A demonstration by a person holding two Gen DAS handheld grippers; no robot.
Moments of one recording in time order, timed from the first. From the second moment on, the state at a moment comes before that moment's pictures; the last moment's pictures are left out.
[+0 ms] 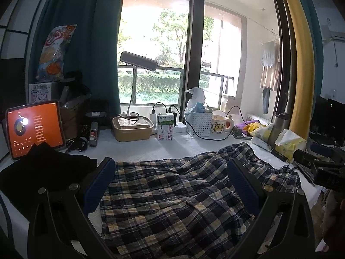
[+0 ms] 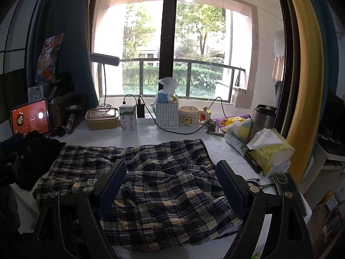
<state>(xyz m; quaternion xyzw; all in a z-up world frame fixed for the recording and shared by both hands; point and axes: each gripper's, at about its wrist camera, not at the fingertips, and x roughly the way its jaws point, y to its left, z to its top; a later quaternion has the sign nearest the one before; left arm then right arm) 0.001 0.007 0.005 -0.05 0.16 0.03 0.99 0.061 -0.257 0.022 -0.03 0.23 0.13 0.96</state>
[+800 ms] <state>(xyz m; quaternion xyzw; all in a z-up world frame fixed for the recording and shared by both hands) -0.001 0.003 0.006 -0.05 0.15 0.03 0.99 0.061 -0.263 0.020 -0.02 0.23 0.12 0.96</state>
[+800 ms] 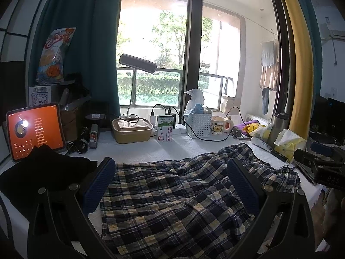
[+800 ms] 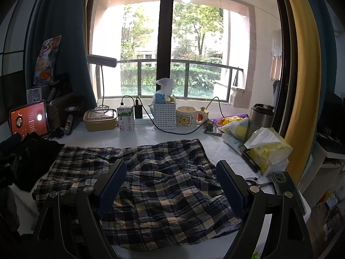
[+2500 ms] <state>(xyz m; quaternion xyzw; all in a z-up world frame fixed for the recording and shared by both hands) 0.197 0.132 -0.097 -0.05 0.44 0.08 0.89 0.349 -0.294 -0.070 0.02 0.46 0.21 0.86</state>
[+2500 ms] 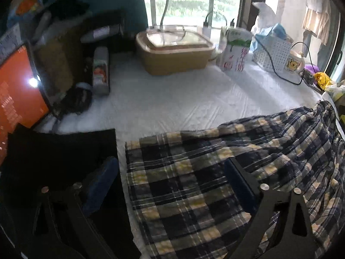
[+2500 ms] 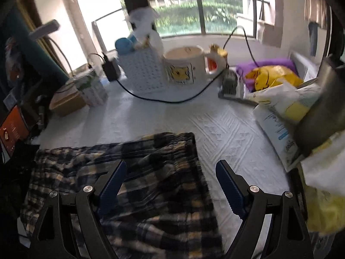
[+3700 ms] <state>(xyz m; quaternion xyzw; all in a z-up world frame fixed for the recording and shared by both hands) 0.306 0.139 0.012 -0.01 0.32 0.00 0.95 0.405 -0.259 -0.015 -0.03 0.35 0.16 0.92</state>
